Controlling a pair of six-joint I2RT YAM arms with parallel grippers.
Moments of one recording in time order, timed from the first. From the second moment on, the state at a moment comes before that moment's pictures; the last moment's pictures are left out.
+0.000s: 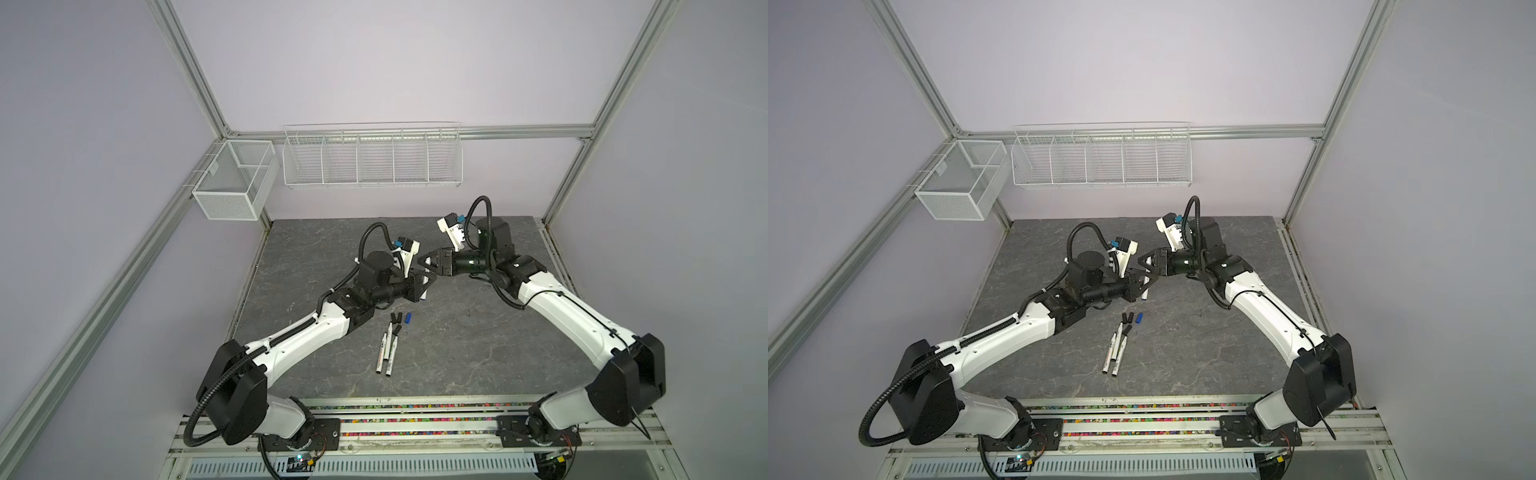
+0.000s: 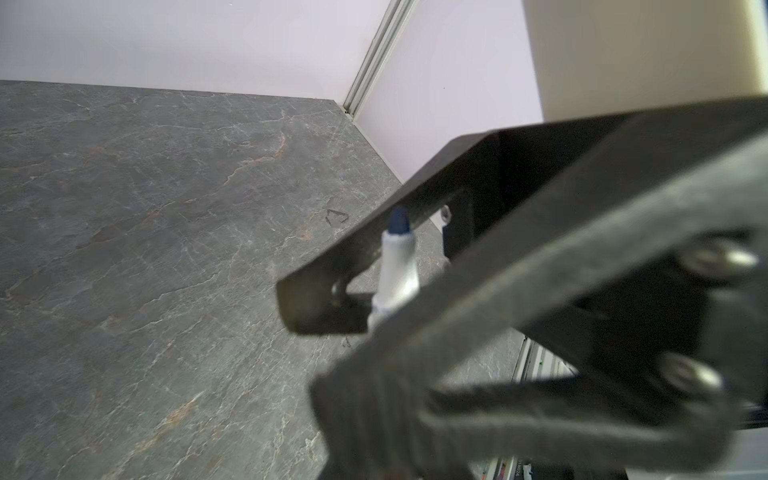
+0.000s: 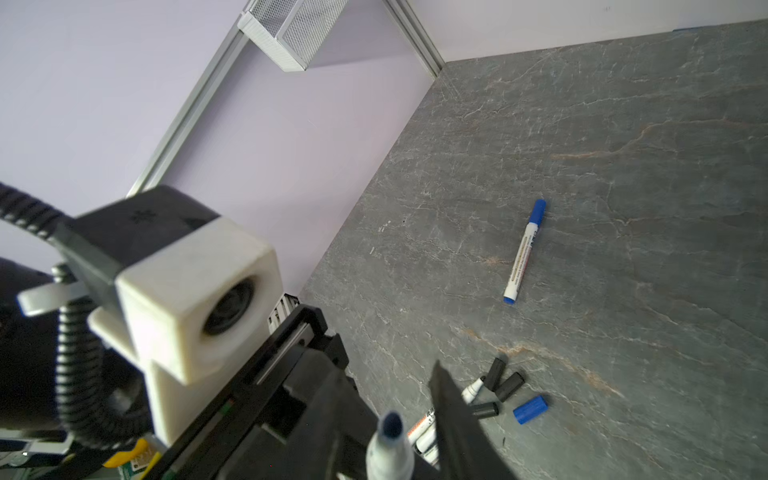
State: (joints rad) left arm -0.77 1.42 1.03 0.08 0.31 -0.48; right arm 0.50 1.48 1.29 -0.30 -0.66 0.44
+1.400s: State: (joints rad) left arm -0.66 1.06 0.78 -0.17 -0.34 -0.65; right arm 0.78 2.16 1.65 -0.88 -0.07 0.12
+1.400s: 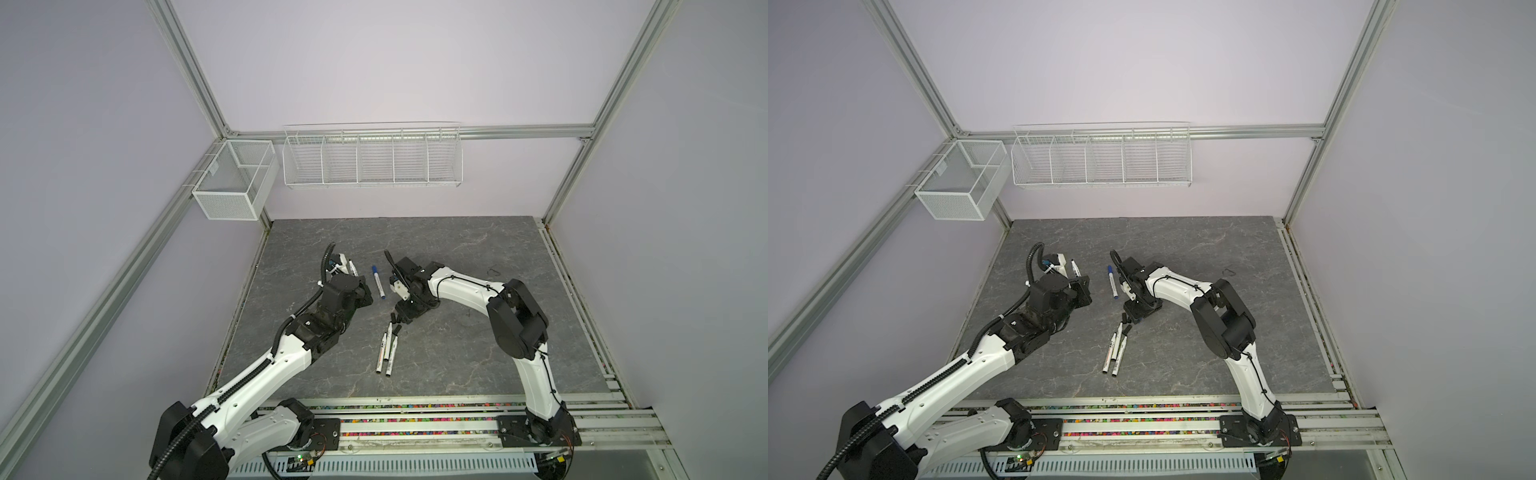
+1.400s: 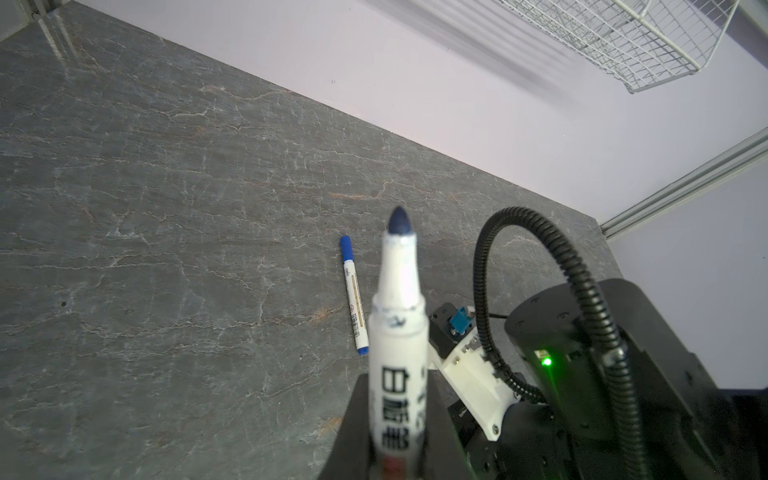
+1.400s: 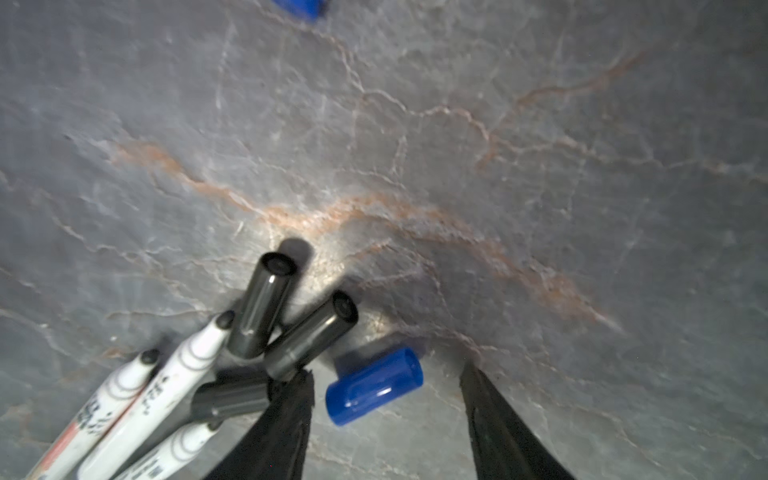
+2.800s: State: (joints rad) left arm -0.66 1.14 0.81 -0.13 -0.18 -0.58; right arm 0.73 2.10 1.56 -0.78 -0.09 0.11
